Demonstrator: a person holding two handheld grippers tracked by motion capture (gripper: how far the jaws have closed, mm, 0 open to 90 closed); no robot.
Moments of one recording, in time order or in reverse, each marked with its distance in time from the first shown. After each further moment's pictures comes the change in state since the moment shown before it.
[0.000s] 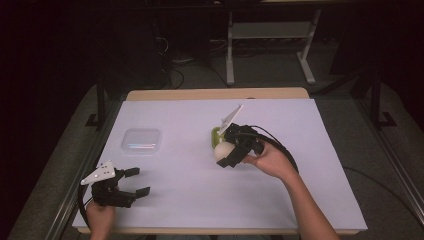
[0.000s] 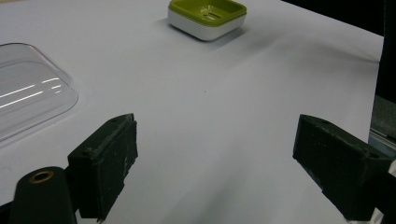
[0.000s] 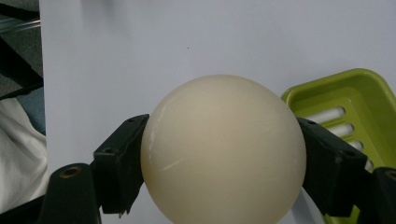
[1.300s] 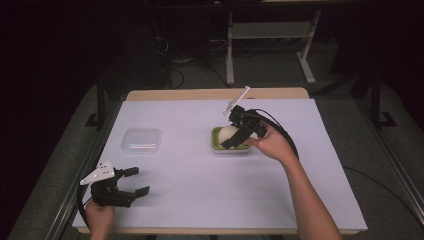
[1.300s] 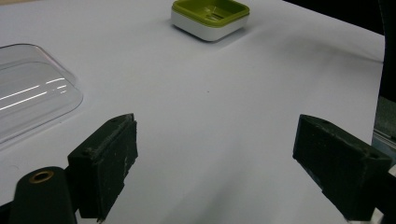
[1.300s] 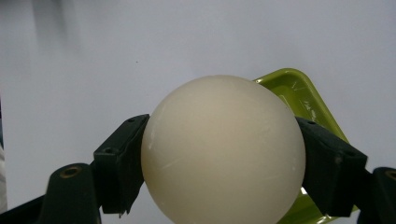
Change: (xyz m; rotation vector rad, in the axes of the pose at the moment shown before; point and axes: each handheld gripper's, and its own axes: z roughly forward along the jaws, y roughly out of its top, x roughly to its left) left arm 0.000 0.000 -0.001 -0.001 0.012 -0.007; right arm -0.048 0.005 -0.009 -0.012 -0.036 0.094
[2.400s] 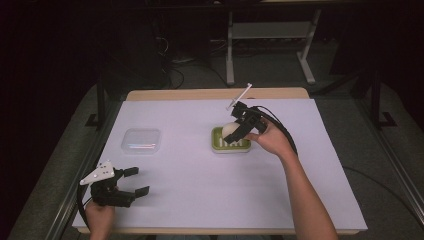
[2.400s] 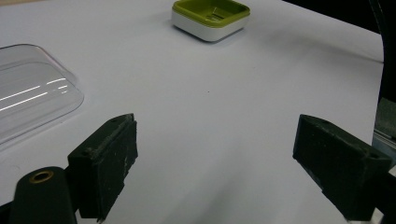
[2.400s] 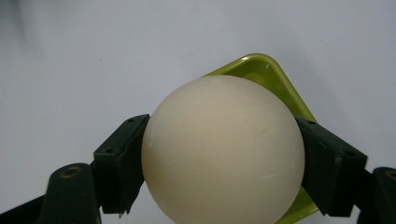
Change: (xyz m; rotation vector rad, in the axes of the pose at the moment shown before) left arm 0.000 0.000 0.000 -0.002 0.001 0.004; right arm -0.030 -0.006 0.013 0.019 -0.017 0.072
